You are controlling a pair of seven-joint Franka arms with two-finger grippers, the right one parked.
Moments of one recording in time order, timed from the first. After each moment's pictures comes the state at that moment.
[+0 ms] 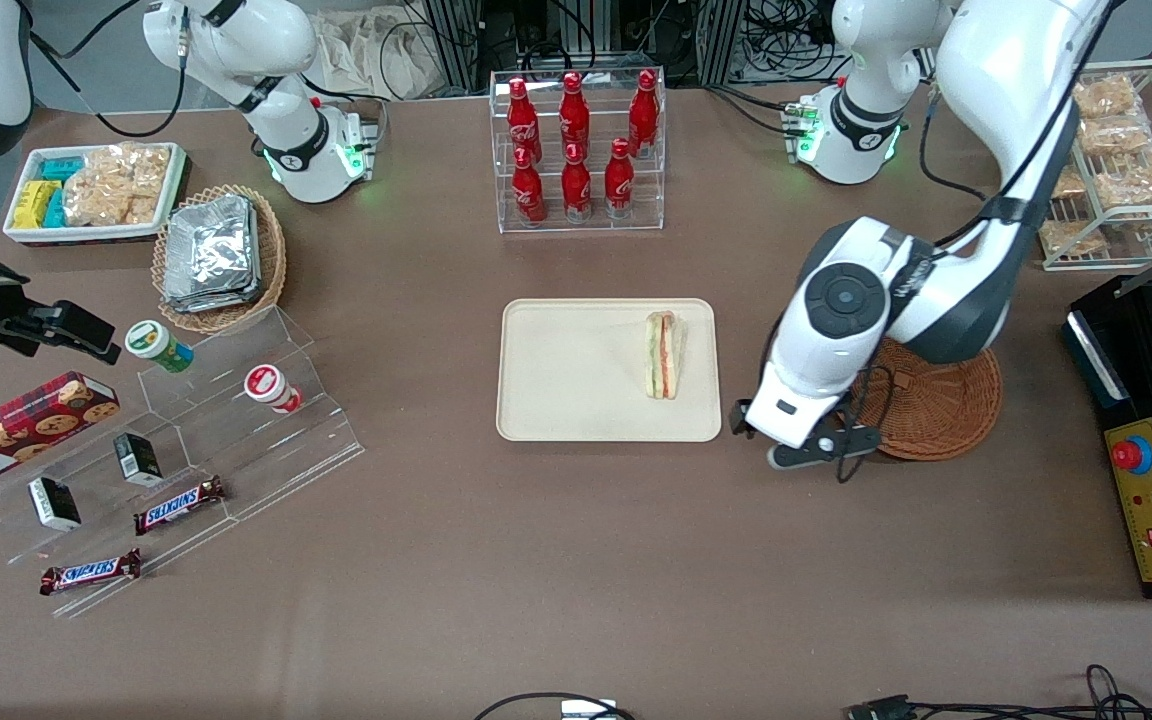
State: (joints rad) arm 0.10 0.43 -0.58 -1.70 0.38 2.06 -0.82
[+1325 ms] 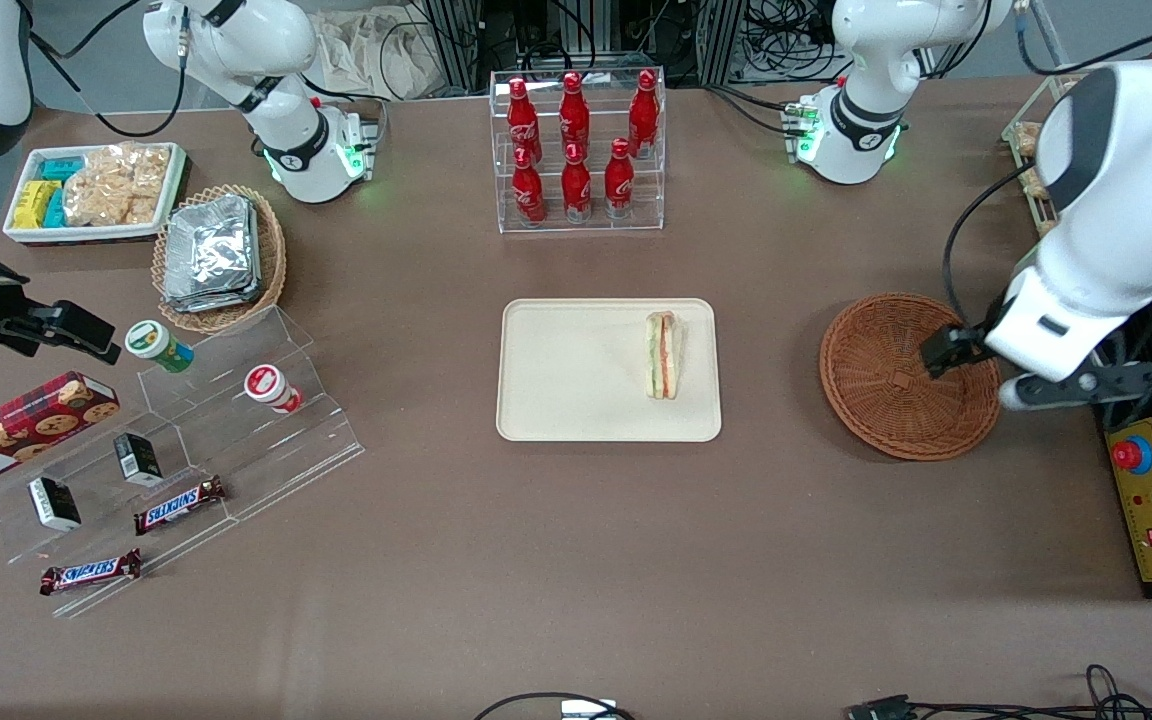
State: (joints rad) arm 0.09 0.07 -0.24 -1.67 0.08 1.74 -0.22
